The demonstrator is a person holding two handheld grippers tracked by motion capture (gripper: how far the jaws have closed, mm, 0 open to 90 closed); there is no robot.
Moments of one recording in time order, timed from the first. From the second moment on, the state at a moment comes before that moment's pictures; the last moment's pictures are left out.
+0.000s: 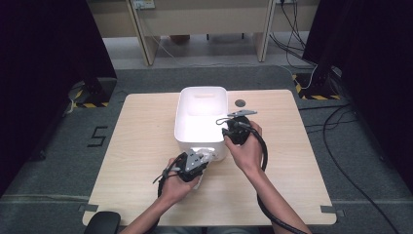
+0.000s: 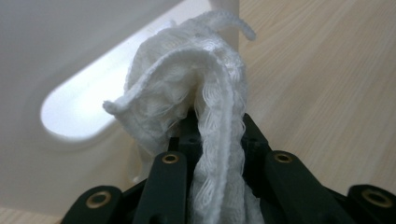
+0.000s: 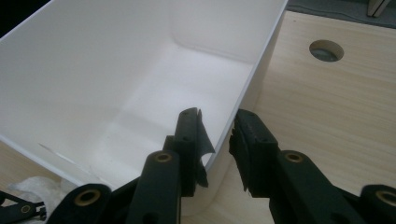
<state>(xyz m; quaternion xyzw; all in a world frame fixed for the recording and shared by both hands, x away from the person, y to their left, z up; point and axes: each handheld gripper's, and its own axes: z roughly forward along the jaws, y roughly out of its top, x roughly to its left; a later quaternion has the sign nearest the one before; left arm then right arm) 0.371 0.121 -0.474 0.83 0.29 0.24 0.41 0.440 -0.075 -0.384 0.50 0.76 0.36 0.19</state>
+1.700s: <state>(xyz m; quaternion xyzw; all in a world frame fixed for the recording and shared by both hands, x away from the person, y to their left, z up) 0.369 0.124 -0.439 0.81 0.29 0.25 0.43 0.434 -0.071 -0.378 0.51 0.76 0.36 0.18</state>
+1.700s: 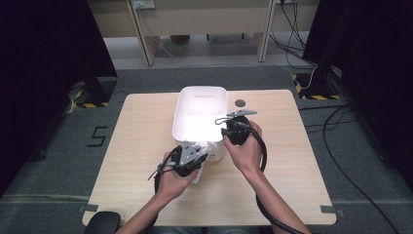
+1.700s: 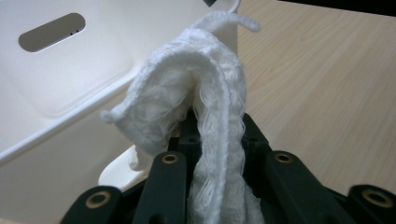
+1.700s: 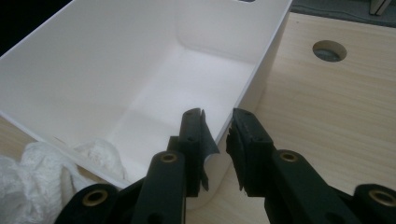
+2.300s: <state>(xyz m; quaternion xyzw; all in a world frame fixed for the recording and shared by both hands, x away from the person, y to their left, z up) 0.371 0.117 -0.443 0.82 0.29 0.25 0.43 0.434 -0.071 -0.378 0.51 0.76 0.37 0.18</state>
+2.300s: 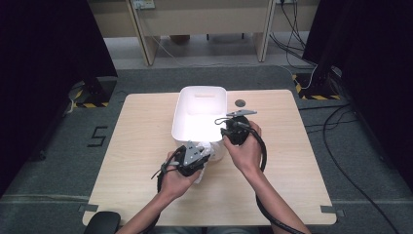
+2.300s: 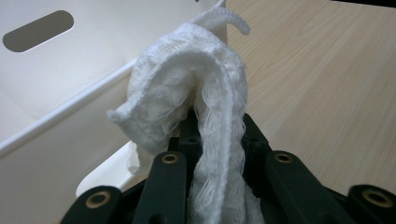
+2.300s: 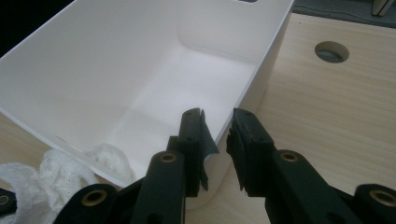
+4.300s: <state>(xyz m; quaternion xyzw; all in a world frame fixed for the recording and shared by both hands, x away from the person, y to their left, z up) 0.379 0.102 -0.487 0.85 0.29 0.23 0.38 0.436 -0.072 -0.378 0.50 0.76 0.37 0.18</state>
